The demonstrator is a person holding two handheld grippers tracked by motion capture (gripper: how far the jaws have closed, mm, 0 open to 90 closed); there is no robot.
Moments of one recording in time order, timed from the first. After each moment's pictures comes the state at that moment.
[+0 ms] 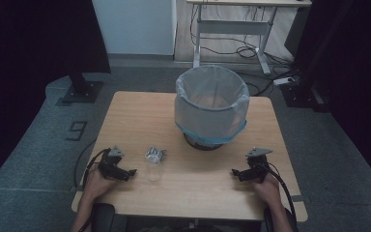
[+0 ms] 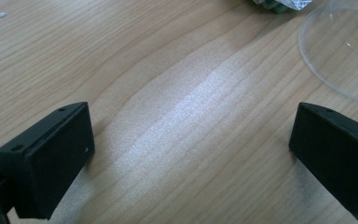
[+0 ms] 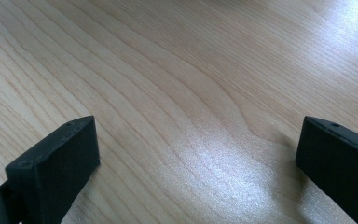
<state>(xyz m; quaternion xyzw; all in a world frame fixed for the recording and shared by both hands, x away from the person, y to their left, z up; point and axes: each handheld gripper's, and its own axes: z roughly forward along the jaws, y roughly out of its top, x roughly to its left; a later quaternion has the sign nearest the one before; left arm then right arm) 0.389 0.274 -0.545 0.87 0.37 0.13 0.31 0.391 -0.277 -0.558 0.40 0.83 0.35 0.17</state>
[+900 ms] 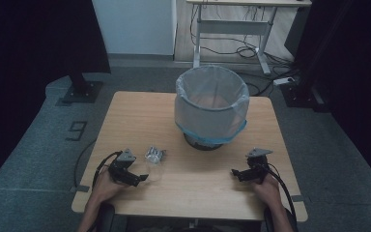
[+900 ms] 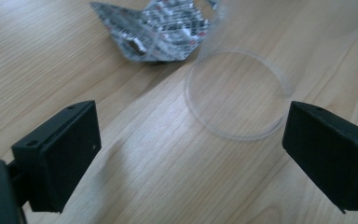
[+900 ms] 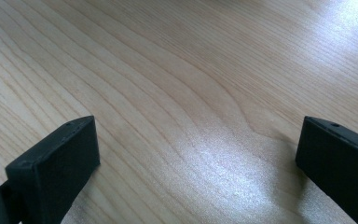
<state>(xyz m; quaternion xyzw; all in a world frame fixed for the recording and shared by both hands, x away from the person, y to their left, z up) 0.371 0.232 -0.531 0.88 0.30 0.10 0.36 0.388 -0.275 -0.558 0.40 0.83 0.35 0.17</state>
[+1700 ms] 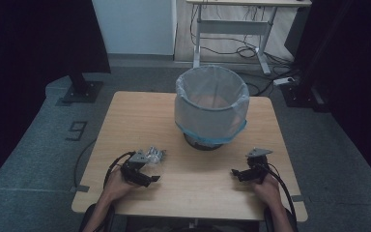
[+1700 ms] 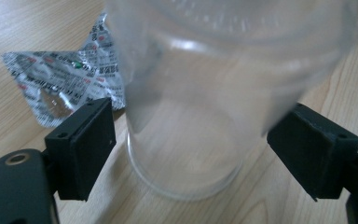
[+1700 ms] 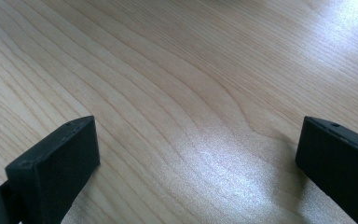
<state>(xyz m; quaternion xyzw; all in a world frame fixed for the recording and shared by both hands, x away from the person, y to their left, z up) 0.374 0.193 -0.531 0.89 0.25 0.08 0.37 0.388 -0.275 -0.558 0.40 0.83 0.35 0.17</state>
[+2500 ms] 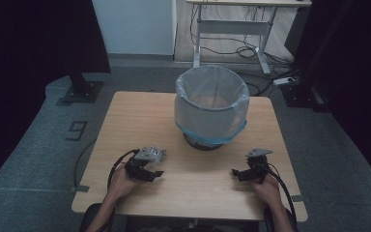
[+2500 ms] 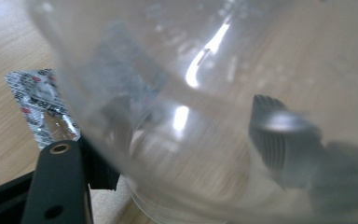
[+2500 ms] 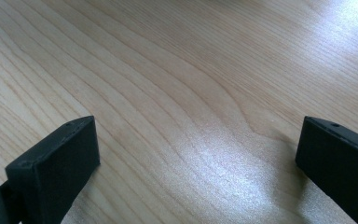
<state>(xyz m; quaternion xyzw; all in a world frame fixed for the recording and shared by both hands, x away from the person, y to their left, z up) 0.381 0.182 -0.527 0.89 0.27 0.09 0.36 0.389 -0.275 -0.558 0.40 0.83 0.35 0.17</state>
